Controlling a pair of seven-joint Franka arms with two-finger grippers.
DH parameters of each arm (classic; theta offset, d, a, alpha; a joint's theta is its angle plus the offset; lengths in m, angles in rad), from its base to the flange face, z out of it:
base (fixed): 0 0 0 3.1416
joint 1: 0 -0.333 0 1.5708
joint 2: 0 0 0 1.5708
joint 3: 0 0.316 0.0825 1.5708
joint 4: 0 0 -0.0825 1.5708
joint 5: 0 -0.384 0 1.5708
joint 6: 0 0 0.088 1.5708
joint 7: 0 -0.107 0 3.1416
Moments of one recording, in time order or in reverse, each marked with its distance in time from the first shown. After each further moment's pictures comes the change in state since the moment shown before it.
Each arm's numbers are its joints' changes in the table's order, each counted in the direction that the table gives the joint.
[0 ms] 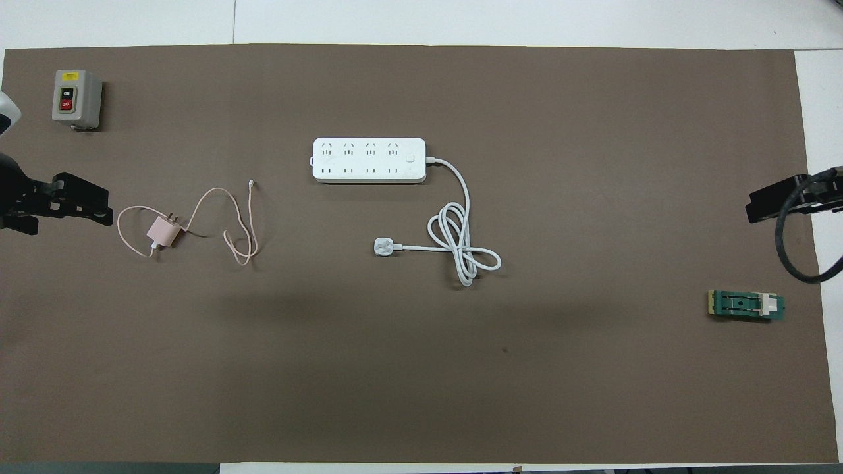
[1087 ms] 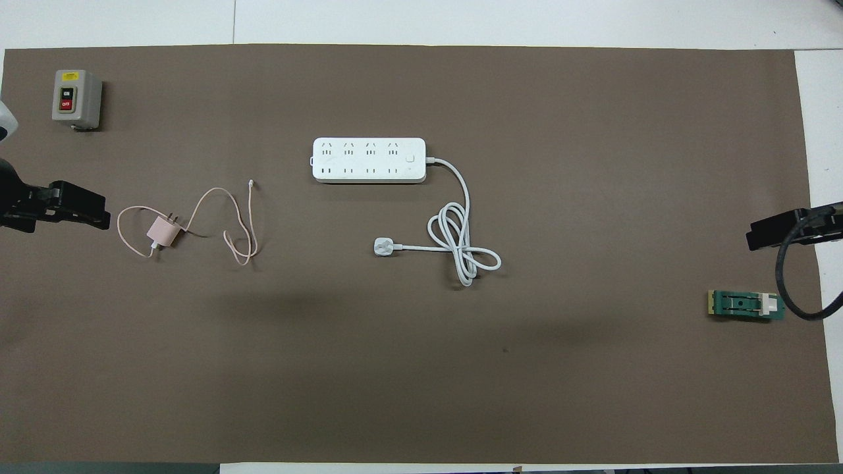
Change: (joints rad) left arm -0.002 -0.025 0.001 -0.021 0.000 -0.032 -0.074; right arm 0.119 -0.066 0.096 -0.116 -0.018 -0.008 -0.014
